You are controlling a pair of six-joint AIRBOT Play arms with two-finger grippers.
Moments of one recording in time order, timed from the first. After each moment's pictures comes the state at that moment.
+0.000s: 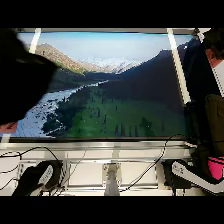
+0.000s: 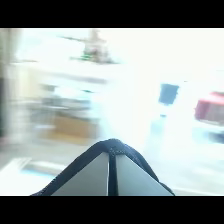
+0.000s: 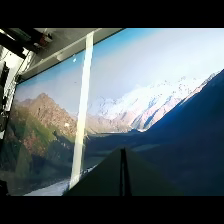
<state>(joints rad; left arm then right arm) 0.03 -0.75 1.13 1.96 -0.13 -2.03 -0.34 -1.20 1.71 -0.87 1.20 1.58</state>
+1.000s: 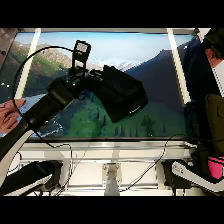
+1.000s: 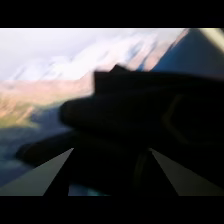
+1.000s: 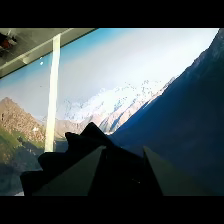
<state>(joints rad) -0.64 -1.13 1.13 2.10 -0.64 -2.03 -0.34 -1.22 1.71 -0.99 1.19 1.58</state>
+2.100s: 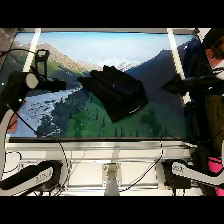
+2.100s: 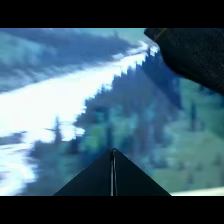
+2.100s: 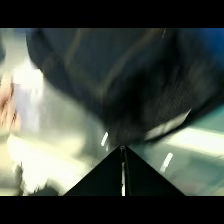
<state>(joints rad) -0.05 -1.23 1.13 1.45 -0.90 -1.47 -0.29 -1.32 1.12 -0.68 1.40 1.27</state>
